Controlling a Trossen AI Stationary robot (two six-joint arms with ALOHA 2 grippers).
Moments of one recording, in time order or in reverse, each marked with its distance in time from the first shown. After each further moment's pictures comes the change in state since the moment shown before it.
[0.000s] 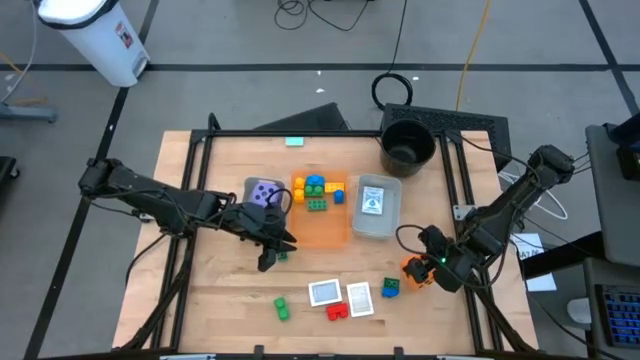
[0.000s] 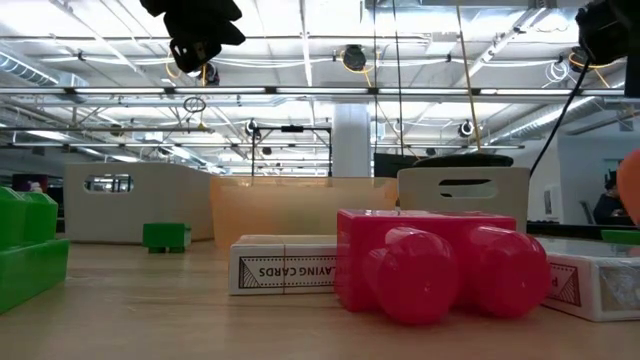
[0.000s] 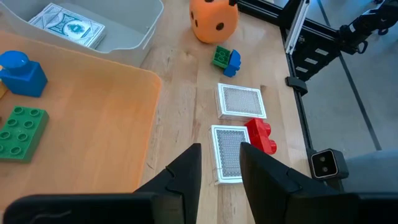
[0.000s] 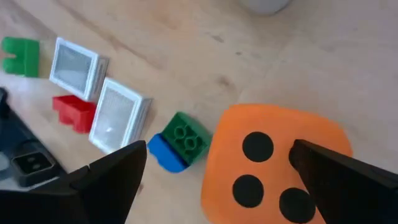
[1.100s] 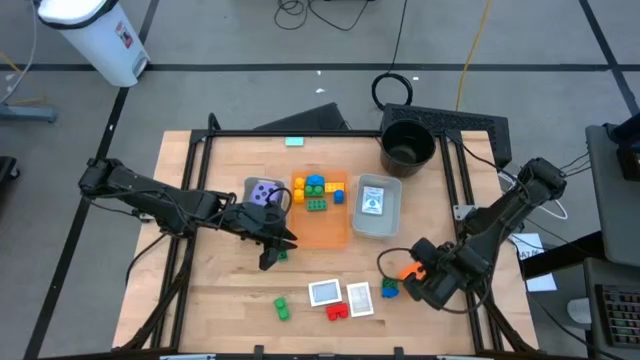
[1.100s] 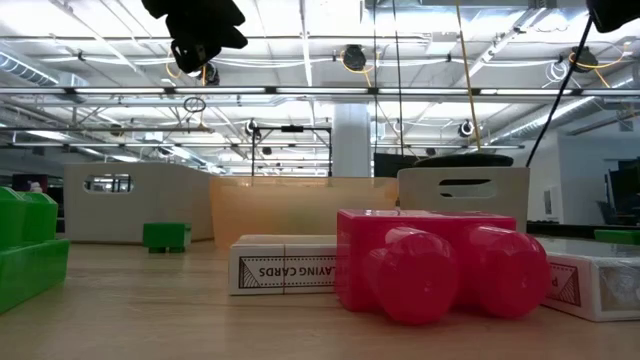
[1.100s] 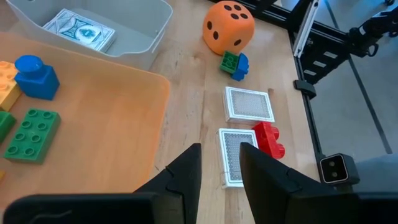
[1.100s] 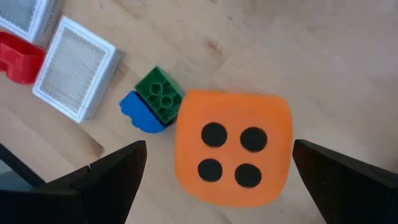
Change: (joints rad) left arm 0.001 0.000 0.000 -0.001 -0.033 0.005; right arm -0.008 0.265 0.286 -0.297 -0.148 -0.140
